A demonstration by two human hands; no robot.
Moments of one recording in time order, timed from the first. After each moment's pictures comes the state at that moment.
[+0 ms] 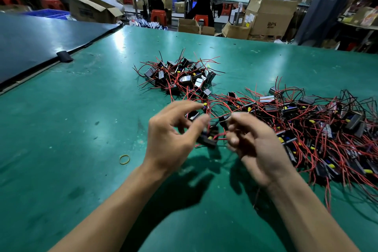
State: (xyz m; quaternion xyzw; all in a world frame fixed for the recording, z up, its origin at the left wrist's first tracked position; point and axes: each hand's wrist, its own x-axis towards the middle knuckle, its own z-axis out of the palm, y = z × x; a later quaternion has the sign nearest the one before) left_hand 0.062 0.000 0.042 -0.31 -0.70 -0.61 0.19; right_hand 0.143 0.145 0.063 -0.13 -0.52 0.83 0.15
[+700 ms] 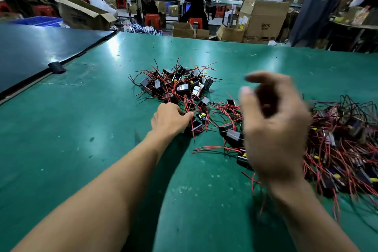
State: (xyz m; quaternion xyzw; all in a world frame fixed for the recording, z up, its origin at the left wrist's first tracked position) left_hand -0.054 0.046 0.031 -0.13 -0.94 -0.32 -0.02; right_hand 0.125 0.128 0.106 -0.09 -0.73 0.38 0.56
